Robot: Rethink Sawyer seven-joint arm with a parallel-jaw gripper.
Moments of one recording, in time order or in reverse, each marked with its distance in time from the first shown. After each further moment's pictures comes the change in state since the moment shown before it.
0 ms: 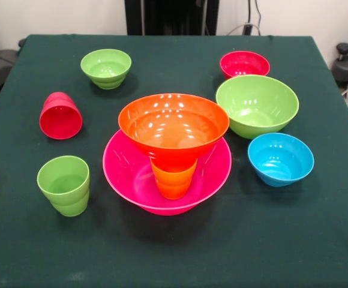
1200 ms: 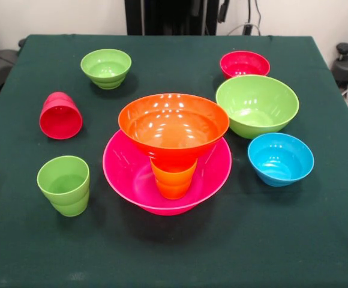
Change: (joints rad) arm 0.138 0.122 -0.054 0.000 -0.043 -0.122 0.000
